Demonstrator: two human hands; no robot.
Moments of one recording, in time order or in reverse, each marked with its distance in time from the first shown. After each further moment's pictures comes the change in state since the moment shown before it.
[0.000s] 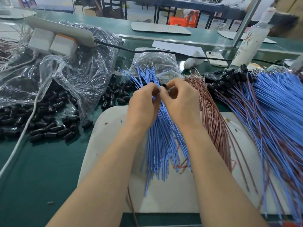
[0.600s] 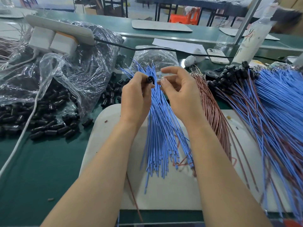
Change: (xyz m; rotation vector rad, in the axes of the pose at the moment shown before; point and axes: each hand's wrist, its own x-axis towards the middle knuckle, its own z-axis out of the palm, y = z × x) left_hand 0.009 -0.011 -0.005 -0.153 0.188 0.011; right_hand 0.003 -0.012 -0.008 0.392 -0.098 0.081
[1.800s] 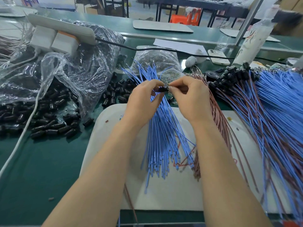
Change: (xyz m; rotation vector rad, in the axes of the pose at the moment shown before) left_hand -0.003 0.007 -0.002 0.149 -0.249 0.109; right_hand 0.007 0.013 -0.015 -0.279 0.038 -0.013
